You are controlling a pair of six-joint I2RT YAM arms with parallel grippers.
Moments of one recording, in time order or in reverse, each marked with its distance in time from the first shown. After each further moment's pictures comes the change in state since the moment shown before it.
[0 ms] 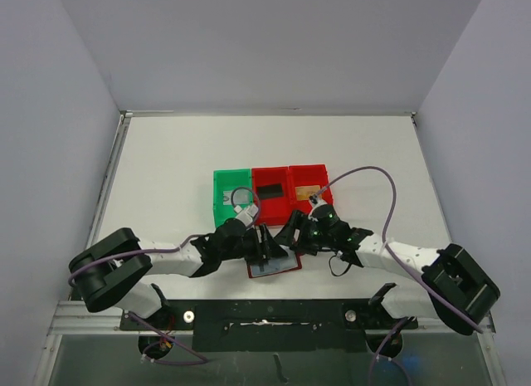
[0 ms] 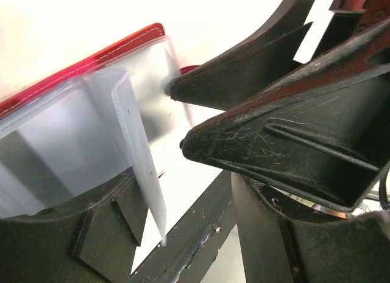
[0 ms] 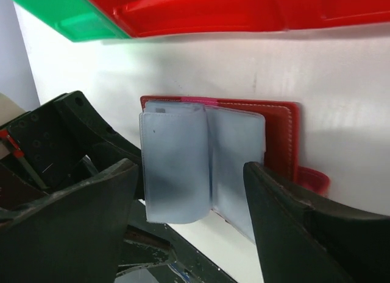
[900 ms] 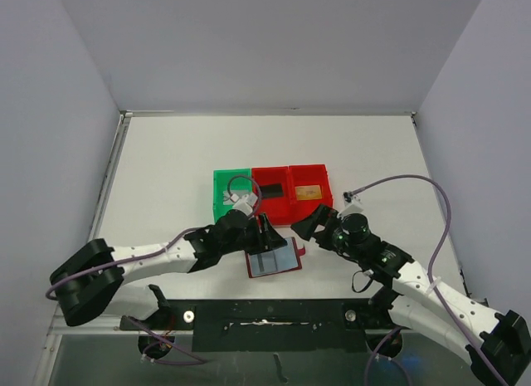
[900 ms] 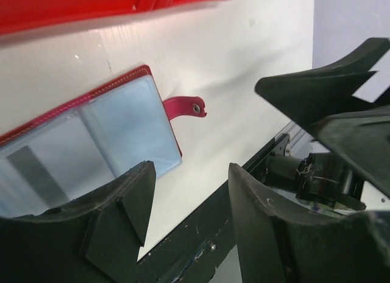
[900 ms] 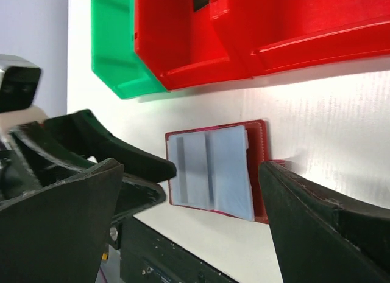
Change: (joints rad) left arm -0.028 -0.060 0.153 -0.246 -0.107 0.067; right arm -0.020 -0.549 -0.053 -0.284 0.312 -0.003
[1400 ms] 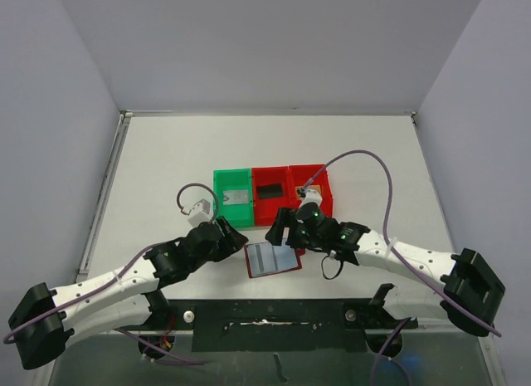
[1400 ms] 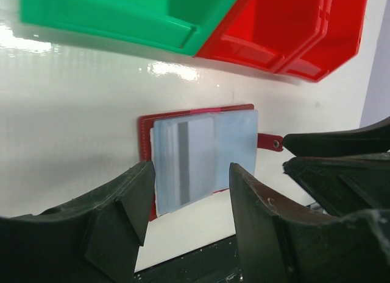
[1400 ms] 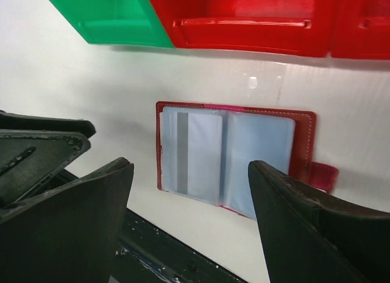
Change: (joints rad) left arm 0.027 -0.457 -0.111 -0.472 -0.376 -0.117; right arm 0.178 0.412 0.227 -0.024 0.004 -0.097
